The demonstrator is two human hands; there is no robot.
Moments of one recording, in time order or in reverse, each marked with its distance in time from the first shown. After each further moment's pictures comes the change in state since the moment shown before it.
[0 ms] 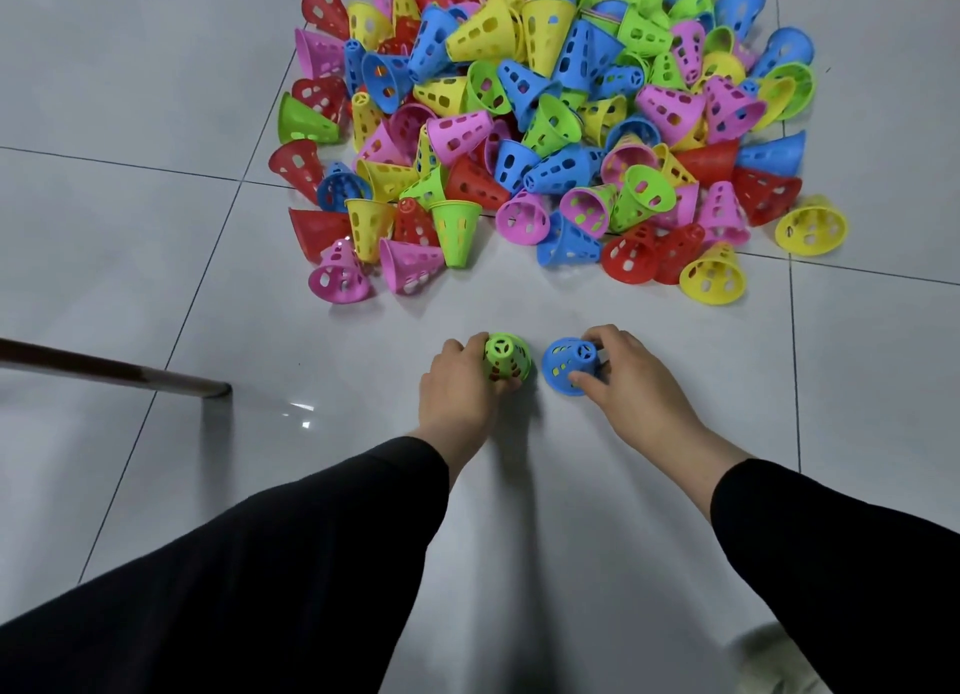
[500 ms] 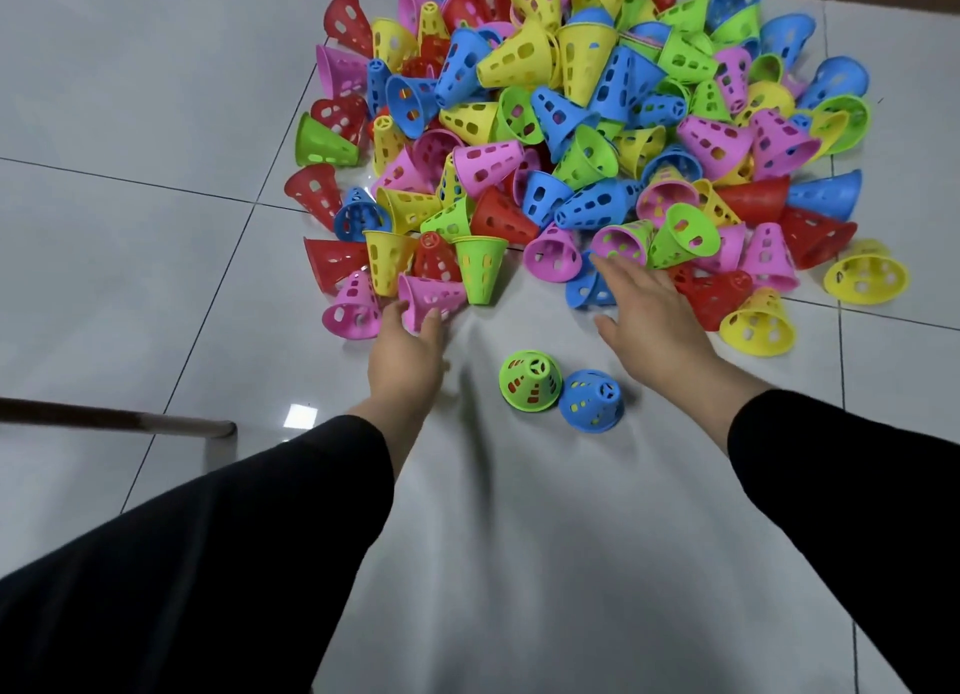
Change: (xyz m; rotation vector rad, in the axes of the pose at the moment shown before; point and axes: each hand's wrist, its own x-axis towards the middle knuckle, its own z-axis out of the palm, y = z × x) left_hand 0.084 -0.031 -0.058 -0.603 0.249 -0.387; right_hand 0.115 -0.037 -0.031 -0.398 0.091 -0.191
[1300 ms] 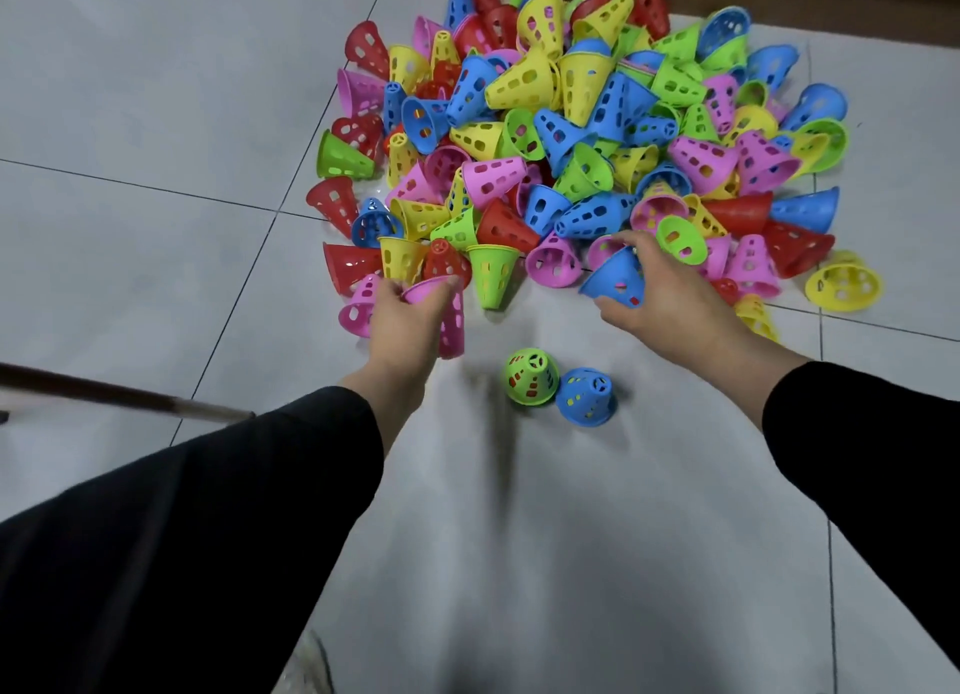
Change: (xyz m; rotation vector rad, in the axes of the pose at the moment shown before) left_hand -0.033 0.051 -0.032 -0.378 -0.087 0.000; right_hand -0.013 -0.010 -0.062 0.262 -0.017 0.012
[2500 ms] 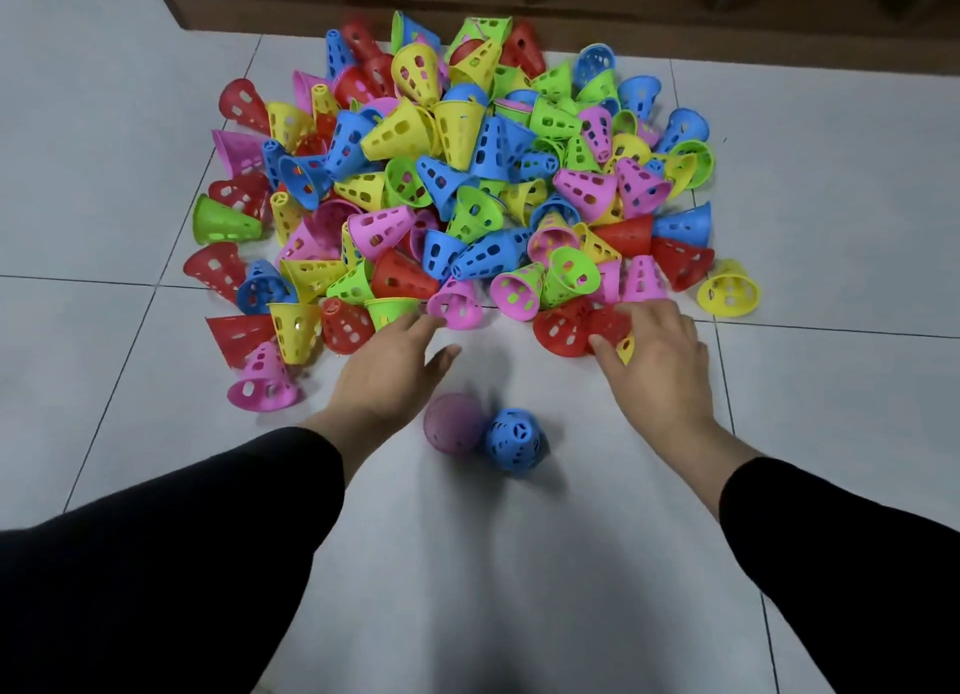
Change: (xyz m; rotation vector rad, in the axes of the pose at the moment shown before) left_hand 0.019 -0.001 0.070 1.145 -0.377 0.816; right_hand -0.042 0.080 0.000 -0.213 0.412 0.271
